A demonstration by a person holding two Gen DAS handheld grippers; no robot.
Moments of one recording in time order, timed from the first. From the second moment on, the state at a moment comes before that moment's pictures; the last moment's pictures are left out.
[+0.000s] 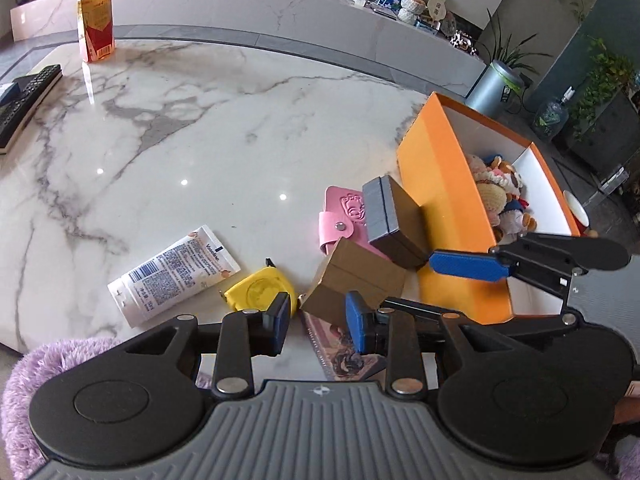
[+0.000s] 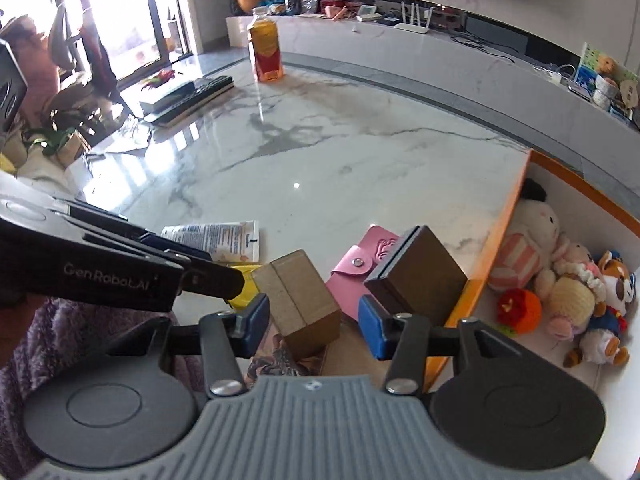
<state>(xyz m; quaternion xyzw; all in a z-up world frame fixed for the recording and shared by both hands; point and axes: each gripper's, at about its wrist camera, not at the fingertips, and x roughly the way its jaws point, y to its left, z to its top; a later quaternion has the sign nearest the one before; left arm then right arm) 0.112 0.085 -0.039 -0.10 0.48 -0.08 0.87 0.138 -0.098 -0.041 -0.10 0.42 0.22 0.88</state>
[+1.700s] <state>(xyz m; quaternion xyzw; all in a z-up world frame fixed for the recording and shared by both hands) 0.158 0.013 -0.116 -0.08 0.58 0.02 0.81 0.148 -0.152 -0.029 -0.03 0.40 0.16 0.90</state>
